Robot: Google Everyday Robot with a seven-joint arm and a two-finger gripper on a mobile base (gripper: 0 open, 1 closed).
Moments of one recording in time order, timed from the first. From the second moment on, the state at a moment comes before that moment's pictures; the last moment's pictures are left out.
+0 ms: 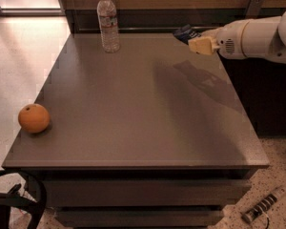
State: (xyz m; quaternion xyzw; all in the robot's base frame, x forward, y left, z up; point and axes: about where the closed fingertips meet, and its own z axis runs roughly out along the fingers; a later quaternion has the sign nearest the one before) arm 0.672 -0.169 0.932 -0.30 0.78 0.16 0.52
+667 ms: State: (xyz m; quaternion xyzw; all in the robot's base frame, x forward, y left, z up) arm 0.601 -0.137 0.933 -0.35 0.76 0.19 0.52
